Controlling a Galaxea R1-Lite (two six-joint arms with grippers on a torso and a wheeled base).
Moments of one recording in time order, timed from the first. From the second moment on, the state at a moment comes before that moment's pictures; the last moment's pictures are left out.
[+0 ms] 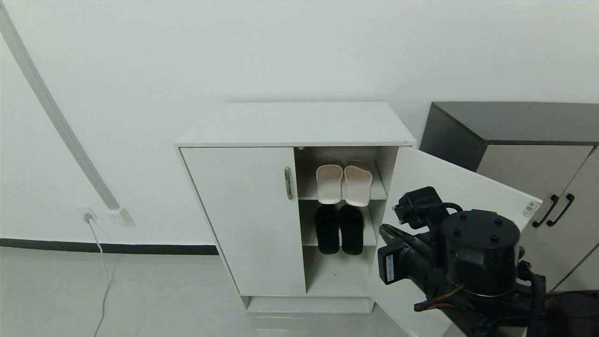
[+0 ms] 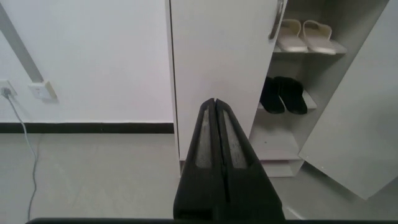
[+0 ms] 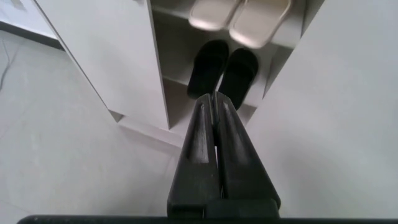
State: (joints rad) left arm 0.00 0.00 0.00 0.00 0.00 -0.02; right arm 0.90 1.73 -0.62 -0.88 -0.56 0.09
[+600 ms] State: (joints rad) left arm 0.00 0.00 0.00 0.00 0.00 -0.02; right arm 0.90 1.73 -0.62 -0.88 -0.56 0.09
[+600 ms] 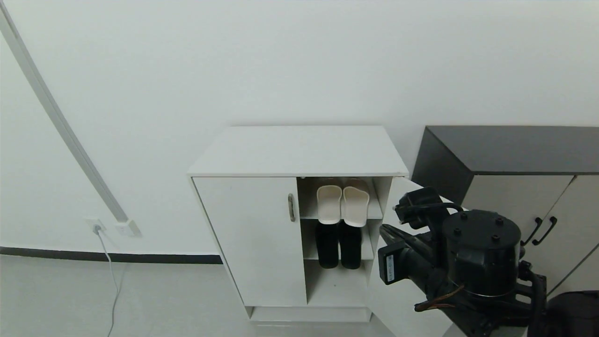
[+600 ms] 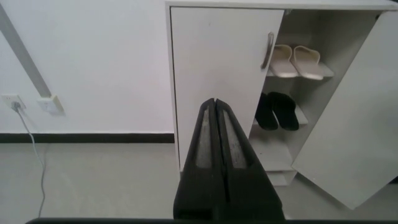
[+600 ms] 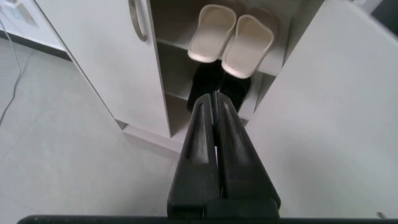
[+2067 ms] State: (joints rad) left arm 0.00 0.00 0.00 0.00 0.01 -0.02; right arm 0.87 1.73 -0.60 -0.91 -0.53 0.09
